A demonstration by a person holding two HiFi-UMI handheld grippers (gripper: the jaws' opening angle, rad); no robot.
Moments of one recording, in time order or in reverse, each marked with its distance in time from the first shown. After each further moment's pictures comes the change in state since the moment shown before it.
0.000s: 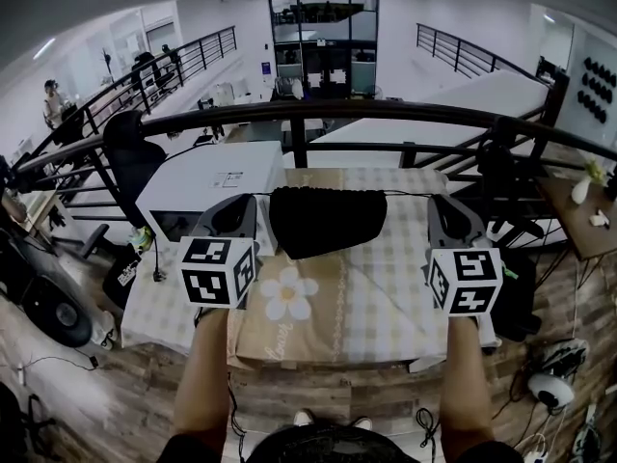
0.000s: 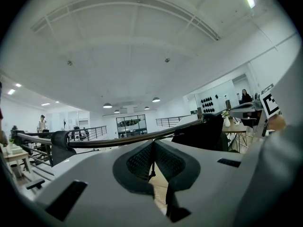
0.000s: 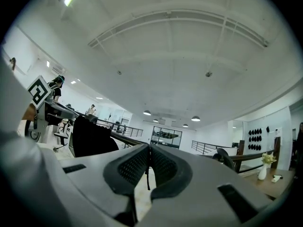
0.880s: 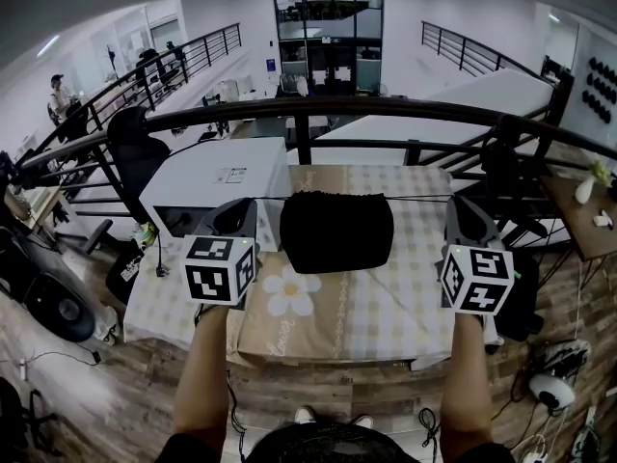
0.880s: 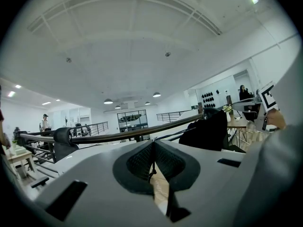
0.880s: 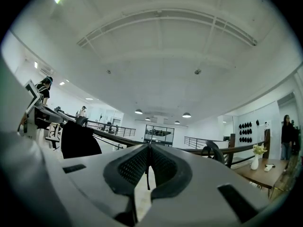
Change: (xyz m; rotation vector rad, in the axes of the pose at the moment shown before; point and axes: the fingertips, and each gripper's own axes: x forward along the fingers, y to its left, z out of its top) left arm -0.001 0.005 -0.021 0.006 0.068 0.011; right arm -0.009 -0.032 -0.018 0.073 0.023 -0.098
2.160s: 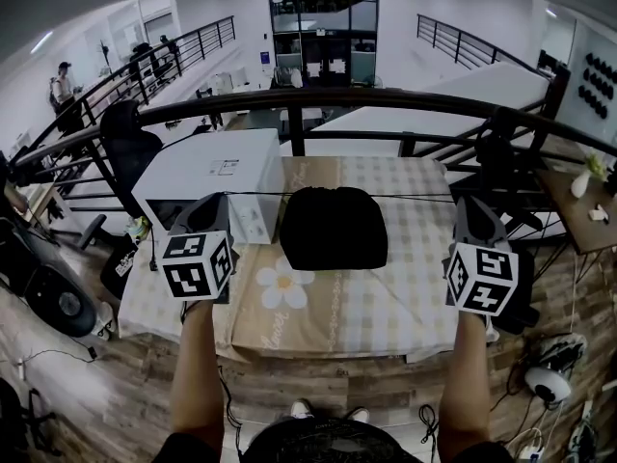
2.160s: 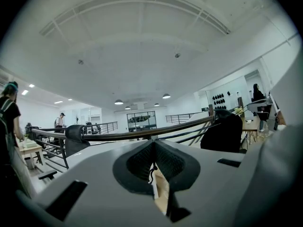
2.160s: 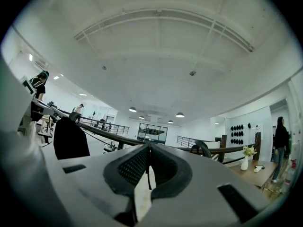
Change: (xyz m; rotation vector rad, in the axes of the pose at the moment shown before) left arm -0.014 0.038 -0.012 -0.054 -0.022 0.118; right arm -0.016 -0.028 -0.011 -0.021 0.017 -0.088
